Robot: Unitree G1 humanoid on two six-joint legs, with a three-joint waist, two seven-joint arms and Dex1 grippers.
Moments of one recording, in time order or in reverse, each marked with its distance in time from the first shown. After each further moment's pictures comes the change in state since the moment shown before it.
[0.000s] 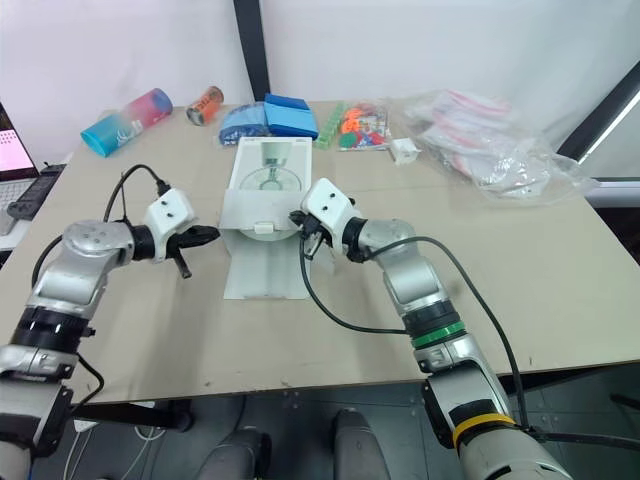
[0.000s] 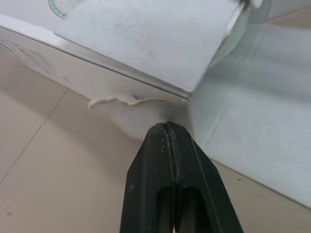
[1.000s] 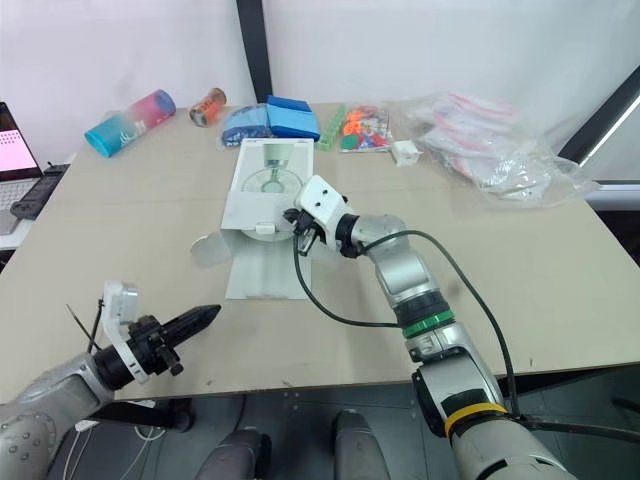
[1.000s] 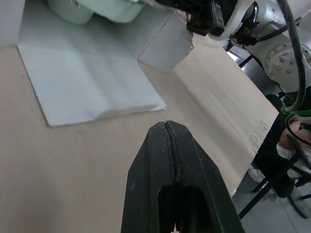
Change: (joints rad) left arm 0.741 -0.330 0.342 -0.771 -0.812 0.602 0.435; right arm -0.096 0.033 0.005 0.193 -0.003 -0.086 0.004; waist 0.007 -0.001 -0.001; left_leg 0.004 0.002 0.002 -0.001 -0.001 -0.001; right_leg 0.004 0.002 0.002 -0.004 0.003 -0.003
